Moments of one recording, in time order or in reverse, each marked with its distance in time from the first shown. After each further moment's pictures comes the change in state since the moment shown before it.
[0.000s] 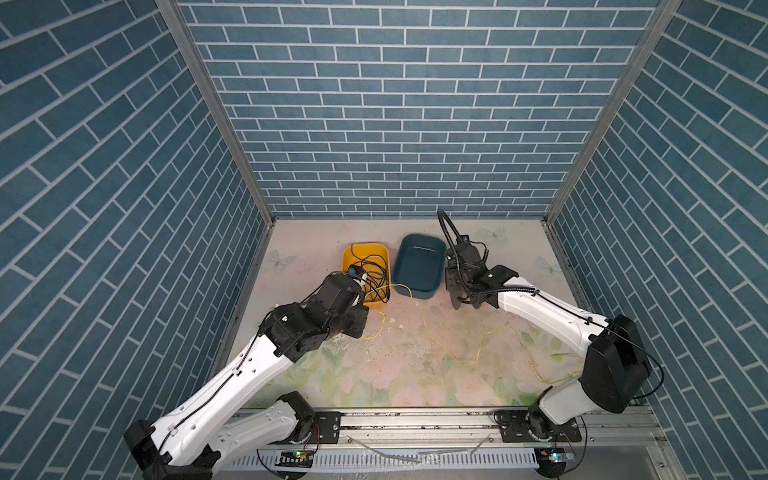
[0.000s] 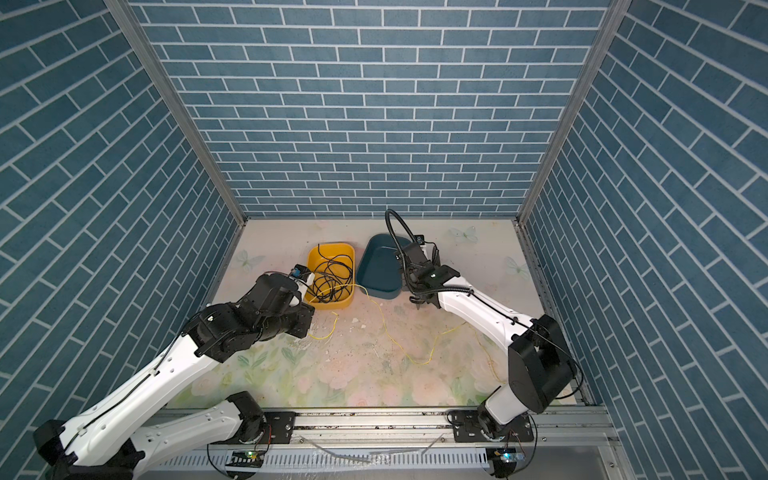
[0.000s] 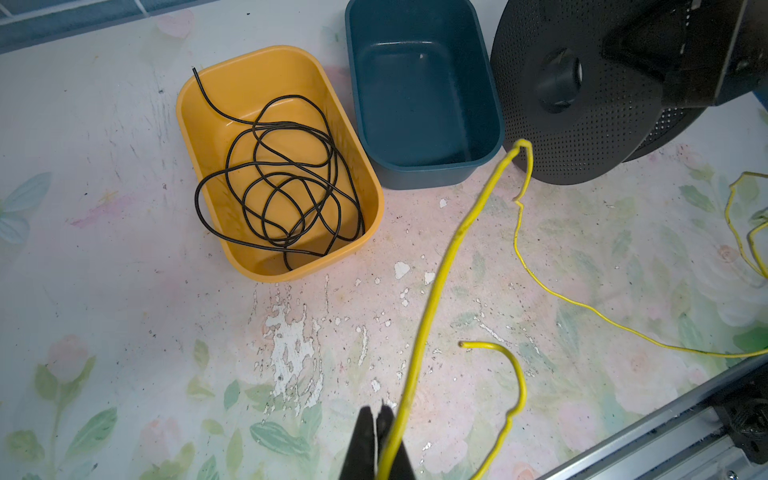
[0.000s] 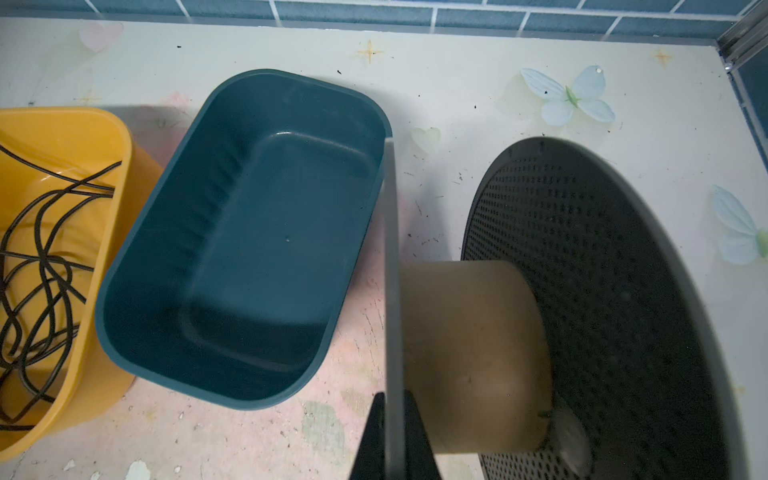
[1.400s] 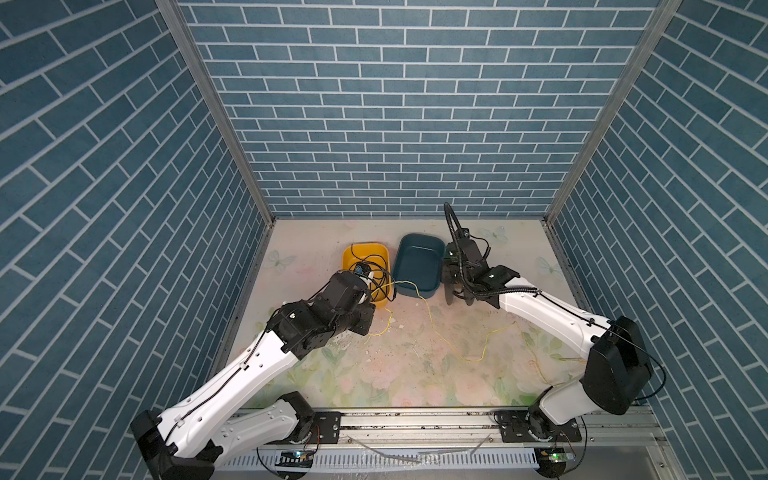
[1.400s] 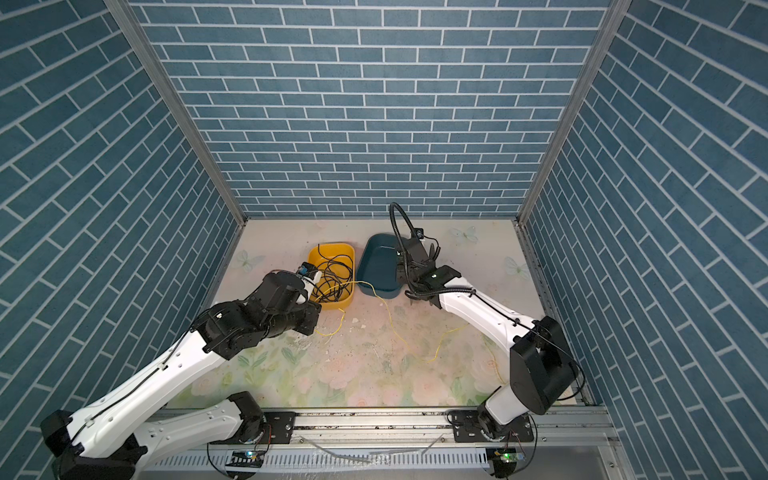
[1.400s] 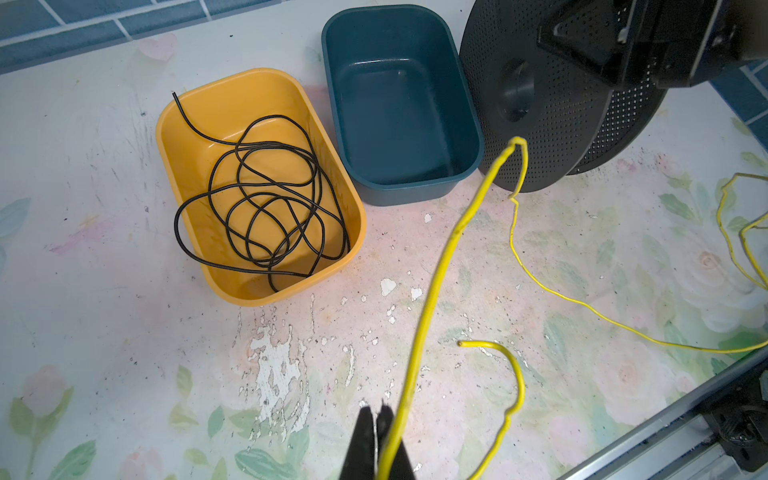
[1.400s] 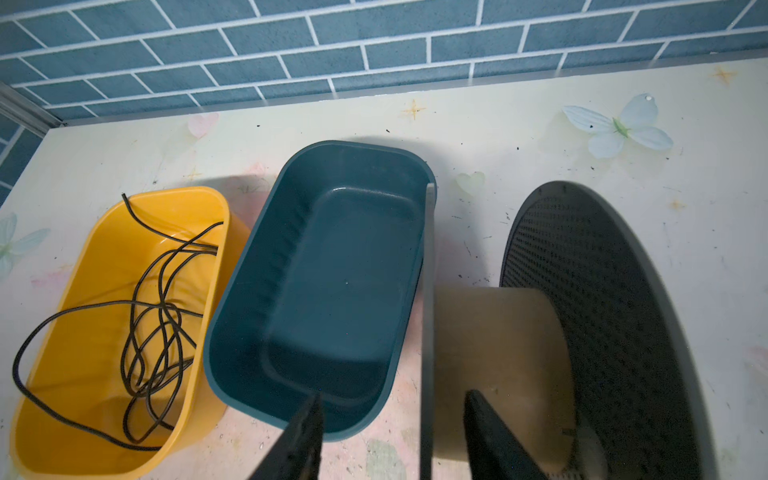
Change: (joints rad) left arm -0.027 0.034 0.000 0.065 0.001 0.012; right arm 0.000 -0.031 -0.017 0.144 -0.078 0.031
